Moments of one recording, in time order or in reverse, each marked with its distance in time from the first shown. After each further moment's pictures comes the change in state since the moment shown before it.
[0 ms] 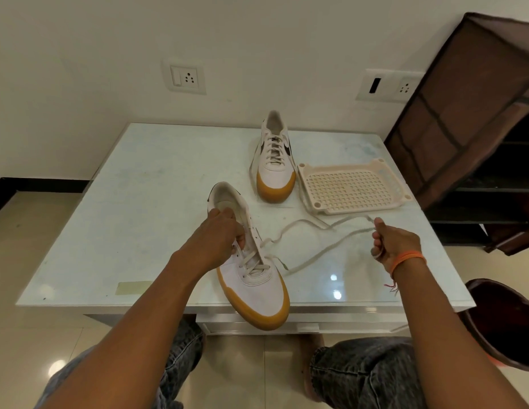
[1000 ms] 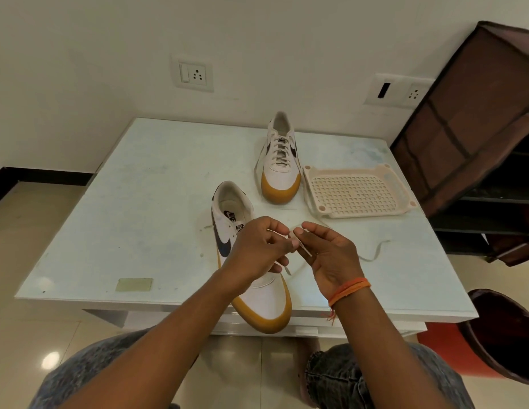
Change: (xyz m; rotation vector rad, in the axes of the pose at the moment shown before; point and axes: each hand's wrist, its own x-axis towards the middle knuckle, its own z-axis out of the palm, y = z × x) left_hand -0.016 0.079 -0.010 -1.102 0.044 -0.342; right_hand -0.112 0.019 0.080 0.363 -0.467 -0.004
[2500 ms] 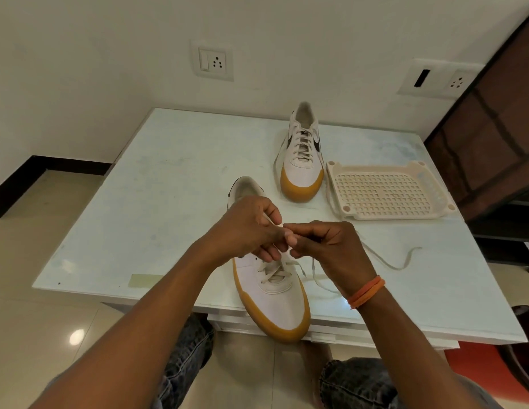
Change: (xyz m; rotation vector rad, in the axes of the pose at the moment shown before) left_hand 0.021 0.014 -0.054 0.176 -0.146 0.009; right_hand 0.020 0.002 0.015 -0.649 -0.500 -0.349
